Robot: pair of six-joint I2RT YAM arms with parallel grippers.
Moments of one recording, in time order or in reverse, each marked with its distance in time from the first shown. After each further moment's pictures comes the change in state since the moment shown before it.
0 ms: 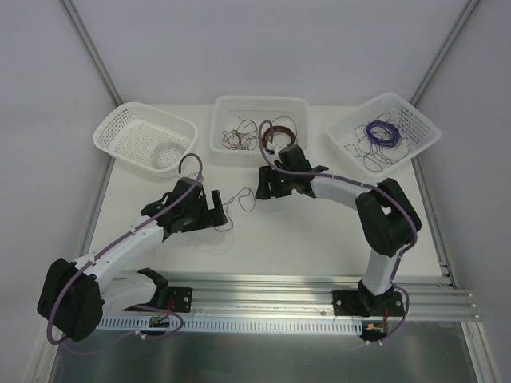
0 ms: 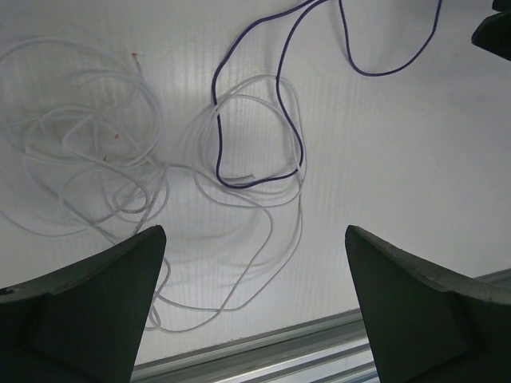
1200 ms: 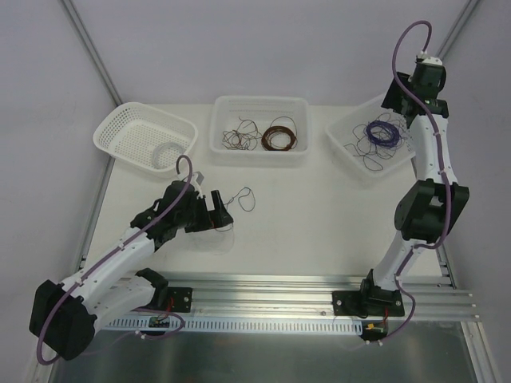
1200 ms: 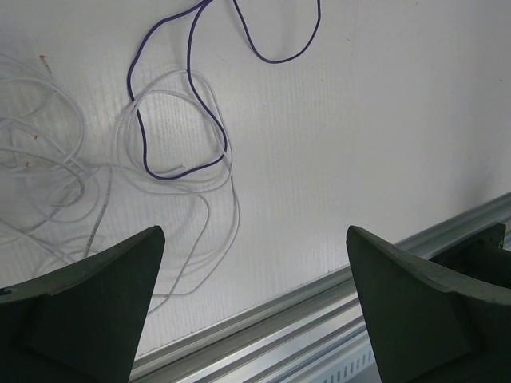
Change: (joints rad) left arm 0.000 -0.156 -0.053 0.060 0.135 -0.020; right arm -0.756 0.085 0.779 -0.384 0.420 -0.210
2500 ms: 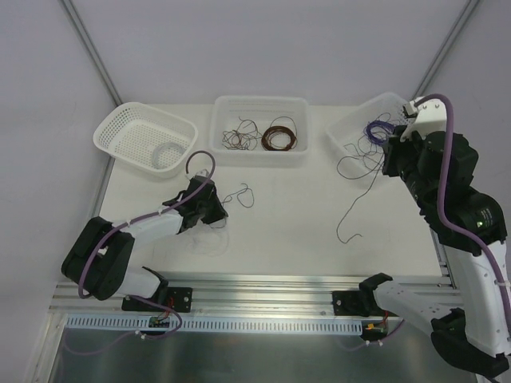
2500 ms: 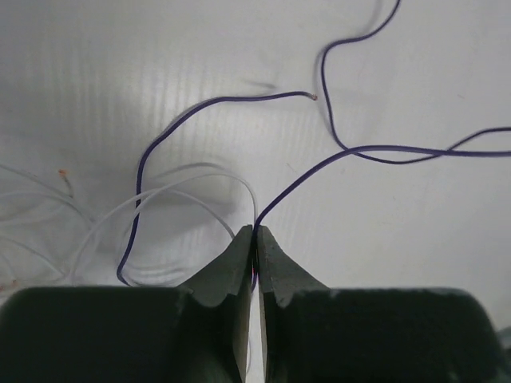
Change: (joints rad) left arm 0.000 0.475 -0.005 0.374 -0.183 -0.143; right arm 0.613 -0.934 -0.291 -0.412 0.245 -0.115
